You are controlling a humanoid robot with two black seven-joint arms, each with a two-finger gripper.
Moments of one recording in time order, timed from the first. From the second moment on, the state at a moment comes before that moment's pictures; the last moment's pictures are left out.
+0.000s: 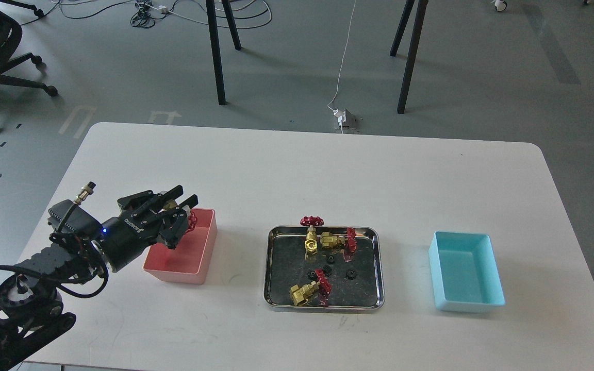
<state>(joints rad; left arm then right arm) -0.33 0.66 -0.54 -1.18 2.02 0.44 -0.24 1.19 -1.02 0.38 1.15 -0.21 0.06 0.12</state>
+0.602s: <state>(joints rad) -0.33 0.52 -0.51 -1.02 1.98 0.49 -0.26 1.18 -1.00 0.38 1.15 -0.23 0.06 0.12</state>
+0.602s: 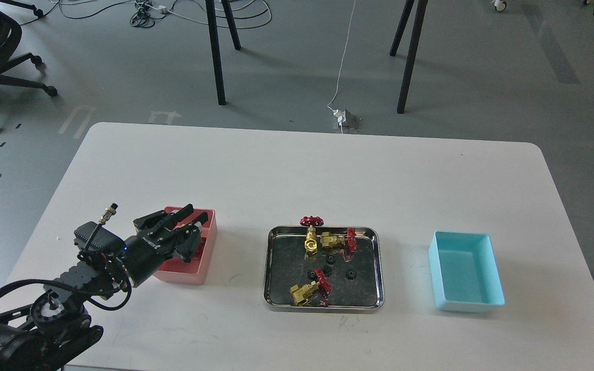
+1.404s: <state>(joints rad) -0.89 0.66 -0.74 -1.09 0.90 0.03 -0.20 1.14 -1.00 0.14 1.51 -0.84 0.13 0.14</state>
